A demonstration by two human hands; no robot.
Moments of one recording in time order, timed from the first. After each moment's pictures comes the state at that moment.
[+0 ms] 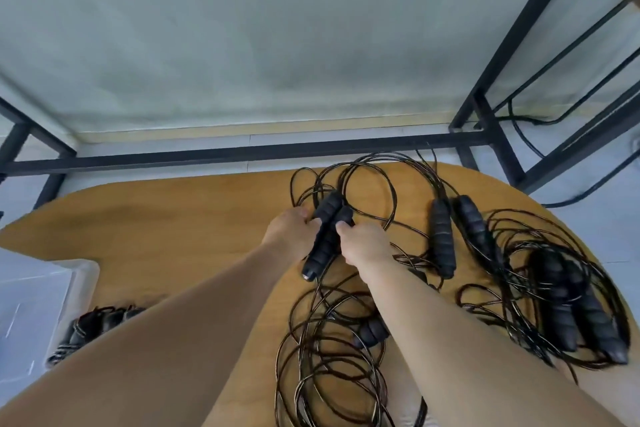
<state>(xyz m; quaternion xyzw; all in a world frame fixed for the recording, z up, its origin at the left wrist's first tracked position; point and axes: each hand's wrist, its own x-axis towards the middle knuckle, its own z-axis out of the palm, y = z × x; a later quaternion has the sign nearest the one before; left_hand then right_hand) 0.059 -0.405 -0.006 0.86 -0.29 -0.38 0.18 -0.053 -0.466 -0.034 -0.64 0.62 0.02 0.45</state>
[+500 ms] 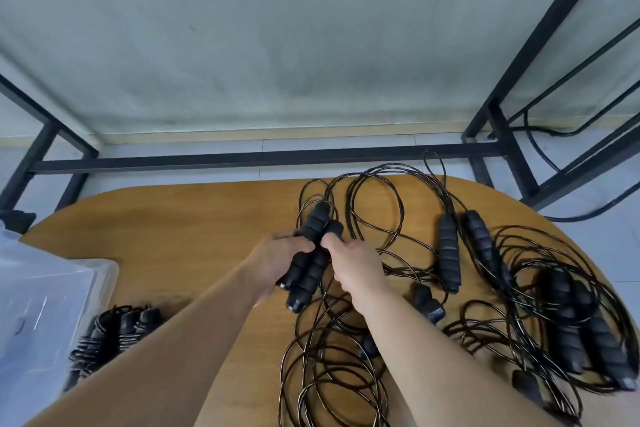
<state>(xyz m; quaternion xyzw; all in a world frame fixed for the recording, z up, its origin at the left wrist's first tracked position) 0.066 -0.361 0.020 0.74 -0.11 -0.54 0.38 -0.053 -0.433 0.006 -0.55 0.57 -0.04 0.61</state>
